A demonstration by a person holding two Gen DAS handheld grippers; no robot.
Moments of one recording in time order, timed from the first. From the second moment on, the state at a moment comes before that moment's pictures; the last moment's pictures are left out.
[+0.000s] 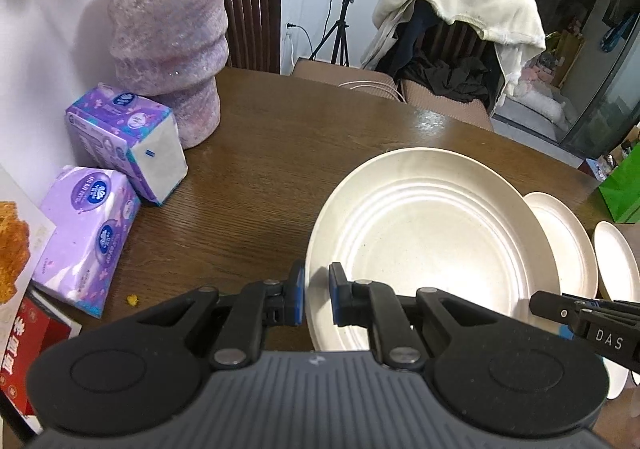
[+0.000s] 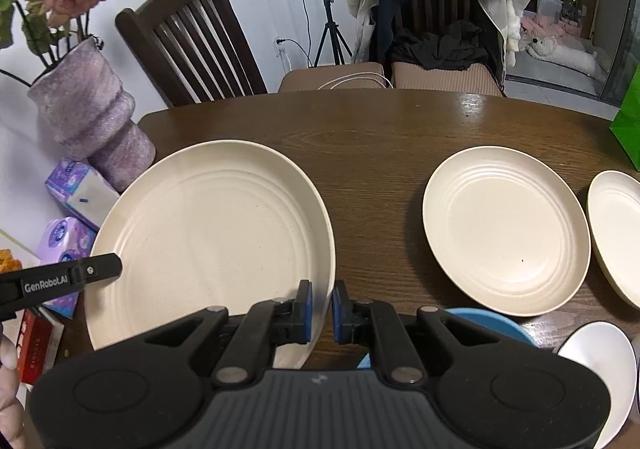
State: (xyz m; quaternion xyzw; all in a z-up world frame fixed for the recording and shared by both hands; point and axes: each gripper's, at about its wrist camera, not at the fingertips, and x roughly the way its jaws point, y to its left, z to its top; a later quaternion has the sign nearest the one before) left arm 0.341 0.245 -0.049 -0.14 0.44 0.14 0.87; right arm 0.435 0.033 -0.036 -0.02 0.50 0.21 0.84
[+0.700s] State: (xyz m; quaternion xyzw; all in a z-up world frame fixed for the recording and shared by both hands) left arm 0.268 0.234 -0.006 -0.14 0.41 0.12 0.89; right arm 0.367 0.021 0.011 -0.02 0.46 0.21 0.86
